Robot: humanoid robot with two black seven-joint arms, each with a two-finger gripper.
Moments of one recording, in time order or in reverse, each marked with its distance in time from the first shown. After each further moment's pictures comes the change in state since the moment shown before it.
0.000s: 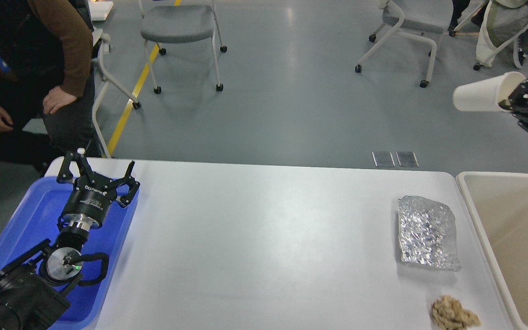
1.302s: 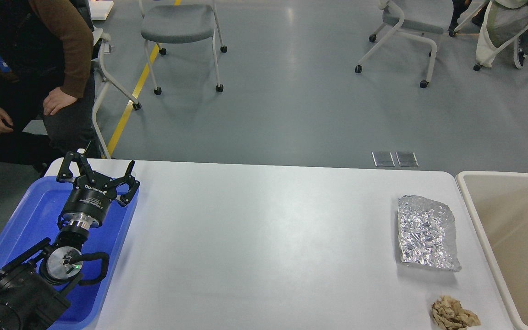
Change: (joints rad) left arm -0.001 0.000 0.000 0.000 0.000 0.000 0.000; right arm -0.739 0.466 0.380 -0.935 0.506 -0.056 -0.004
